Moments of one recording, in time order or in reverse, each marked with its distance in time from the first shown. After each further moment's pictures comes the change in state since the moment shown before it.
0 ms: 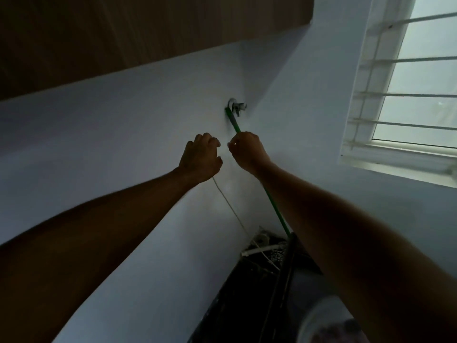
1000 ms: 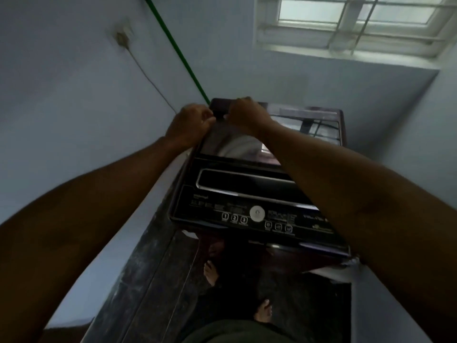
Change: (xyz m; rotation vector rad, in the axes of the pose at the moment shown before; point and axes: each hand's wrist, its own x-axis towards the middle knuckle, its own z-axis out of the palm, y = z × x) left_hand -0.292 0.220 -0.015 -0.564 -0.225 0.042; right_hand -0.381 0.047 -0.151 -0.482 -0.332 0.216
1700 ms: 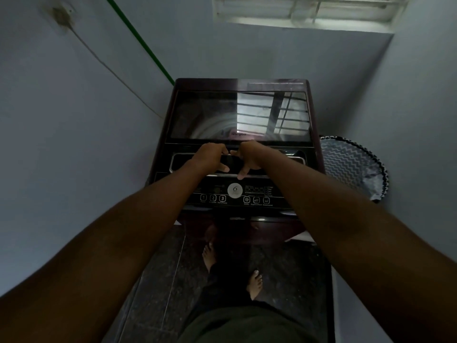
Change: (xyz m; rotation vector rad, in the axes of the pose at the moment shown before) left_hand -0.066 0.052 0.133 0.103 -0.561 0.017; right_hand -0.112 0.080 0.079 -0.176 -0.659 0.063
